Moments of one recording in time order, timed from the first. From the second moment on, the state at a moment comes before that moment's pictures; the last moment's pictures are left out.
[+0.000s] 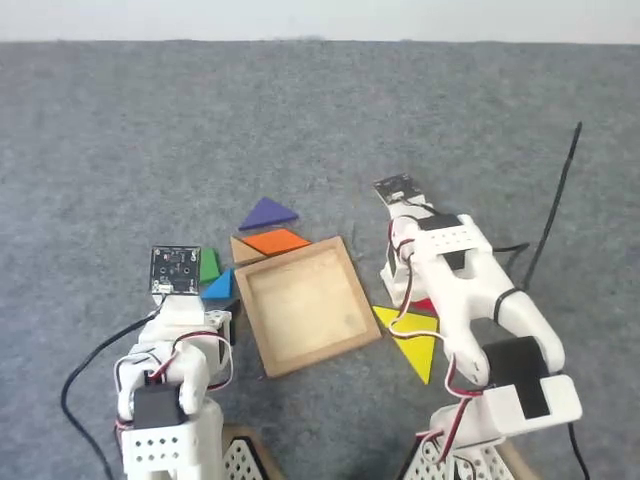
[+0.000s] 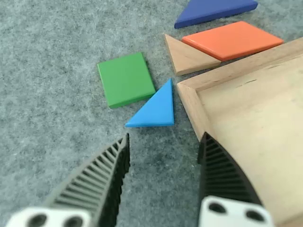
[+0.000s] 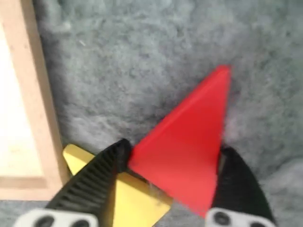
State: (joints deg) left arm -12.0 -103.4 97.0 71.0 -0.7; right arm -15.6 1.8 37.3 58.1 8.4
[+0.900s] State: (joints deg) left arm -12.0 -103.4 97.0 71.0 -0.7; right arm -24.4 -8.6 21.5 71.2 14.6
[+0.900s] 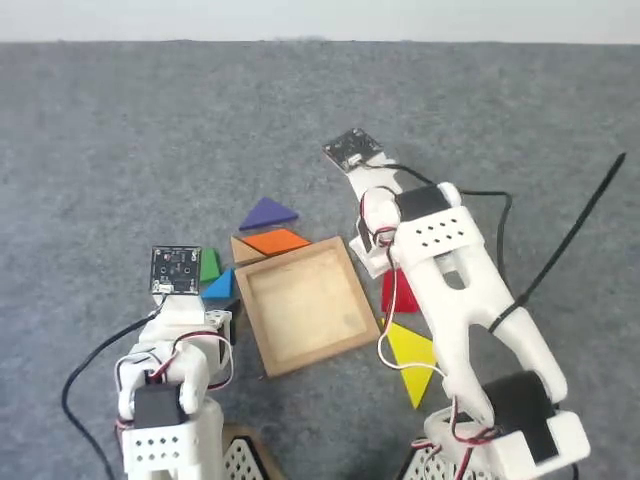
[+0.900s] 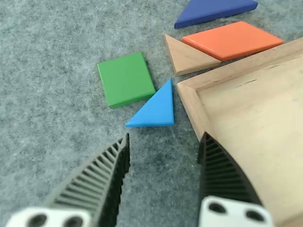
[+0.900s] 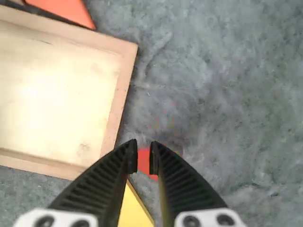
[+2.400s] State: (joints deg) left arm -12.0 -103.4 97.0 71.0 -0.7; right arm -26.7 -8.0 44.3 52.8 1.9
